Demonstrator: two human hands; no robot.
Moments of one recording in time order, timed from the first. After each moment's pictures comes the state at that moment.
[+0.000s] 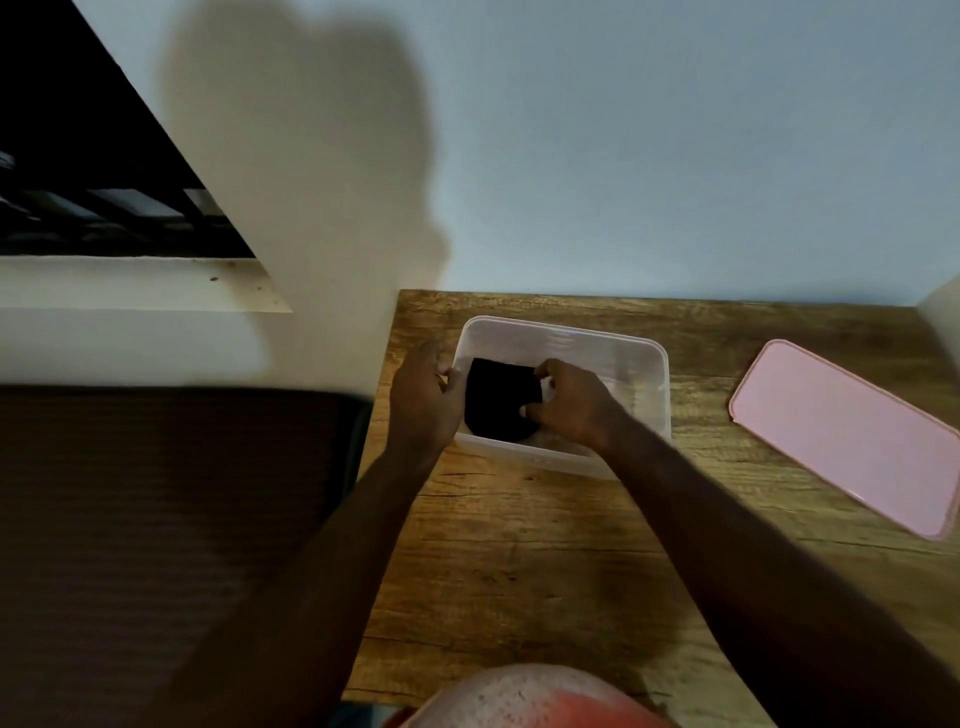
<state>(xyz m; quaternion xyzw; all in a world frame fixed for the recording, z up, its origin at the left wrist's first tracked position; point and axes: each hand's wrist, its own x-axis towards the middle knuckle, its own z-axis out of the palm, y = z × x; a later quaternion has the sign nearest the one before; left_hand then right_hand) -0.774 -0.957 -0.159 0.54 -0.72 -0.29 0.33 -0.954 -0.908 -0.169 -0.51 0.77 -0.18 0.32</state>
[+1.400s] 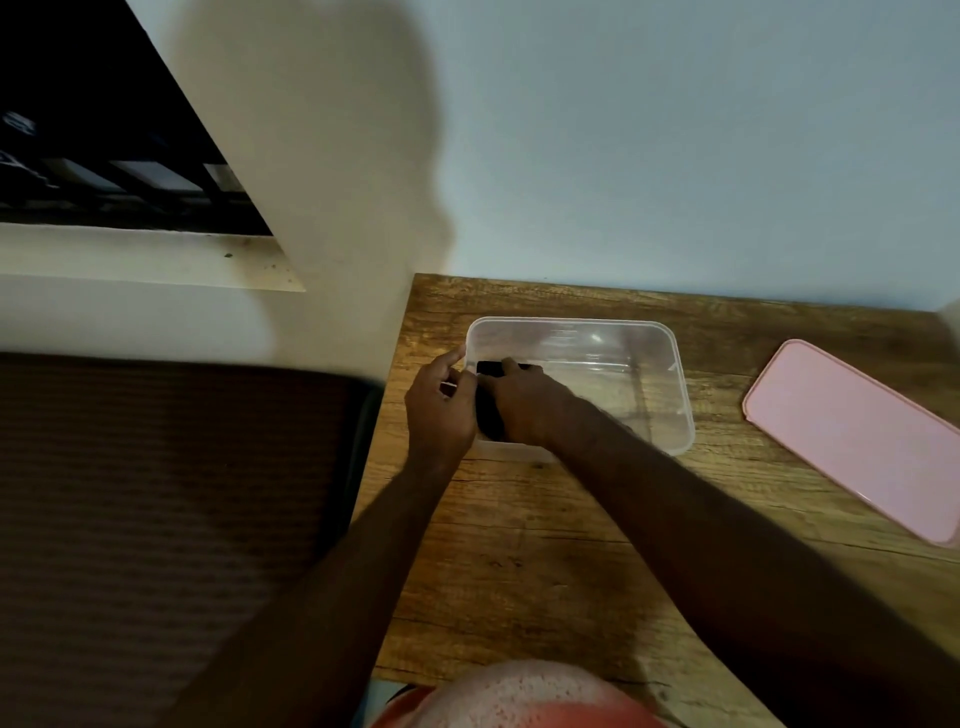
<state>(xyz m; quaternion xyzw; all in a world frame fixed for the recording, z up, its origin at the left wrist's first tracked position) -0.775 -0.940 -0.191 0.57 -0.57 -0.42 0.42 -0.891 -0.924 -0.143 -0.71 0.66 0.10 0.22</state>
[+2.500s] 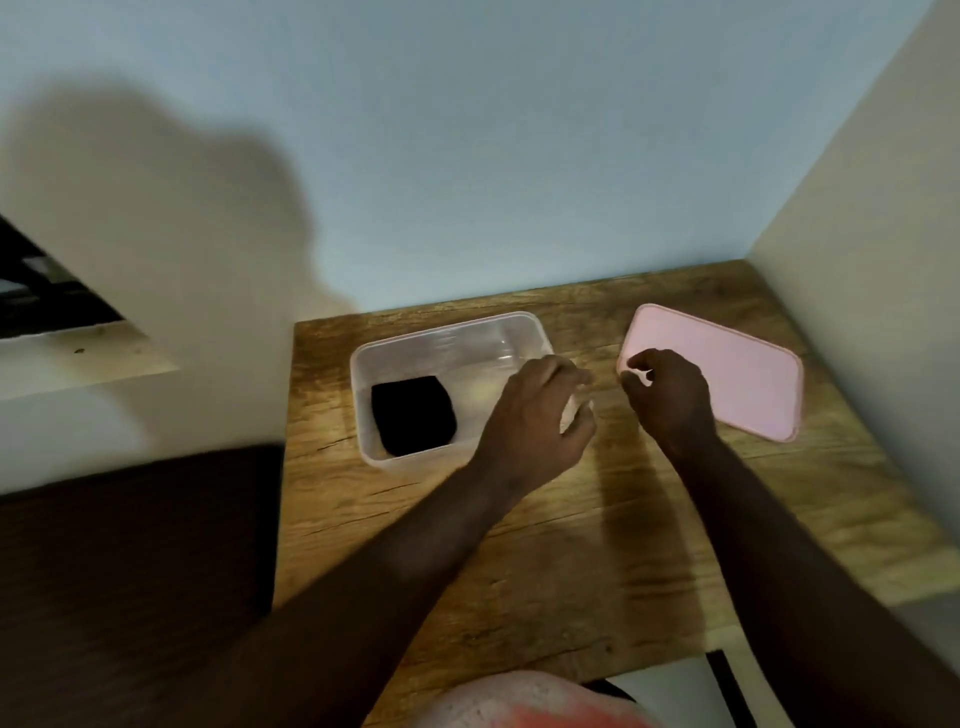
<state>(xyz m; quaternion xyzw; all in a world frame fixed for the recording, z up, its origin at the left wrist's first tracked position) -0.894 -0.851 -0.125 0.20 -0.89 -0.29 0.30 -1.079 -0.776 -0.166 -0.36 0.90 -0.25 0.05</state>
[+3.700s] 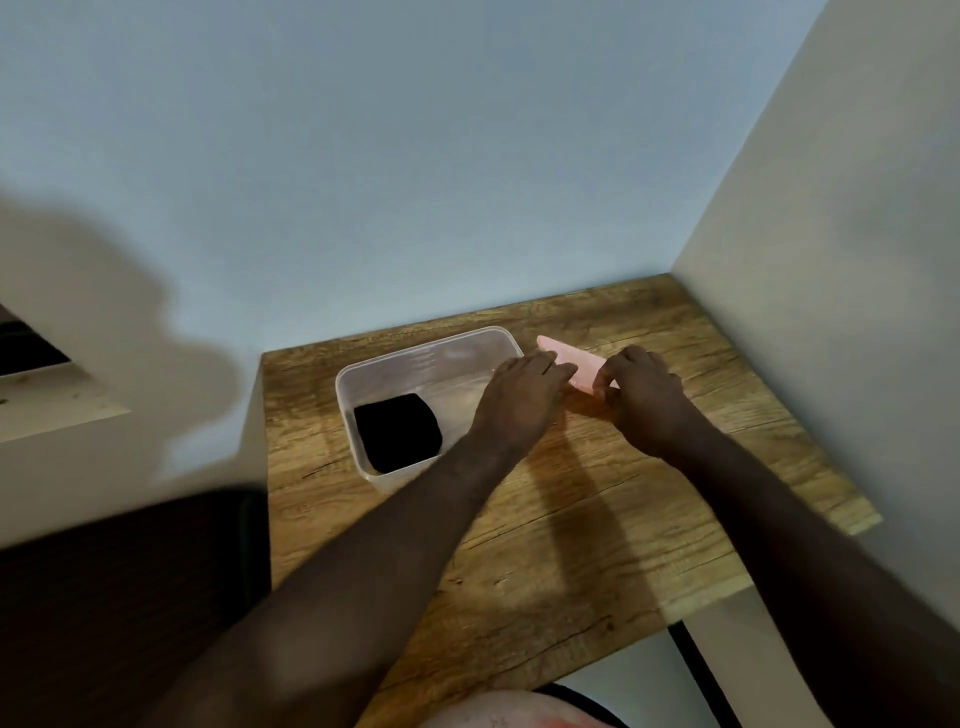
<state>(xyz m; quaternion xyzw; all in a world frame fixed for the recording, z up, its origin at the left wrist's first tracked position) -0.914 -0.876 -0.127 0.15 -0.96 -0.17 0.18 -1.022 -0.752 -0.090 -0.41 0.90 -0.12 0.07</state>
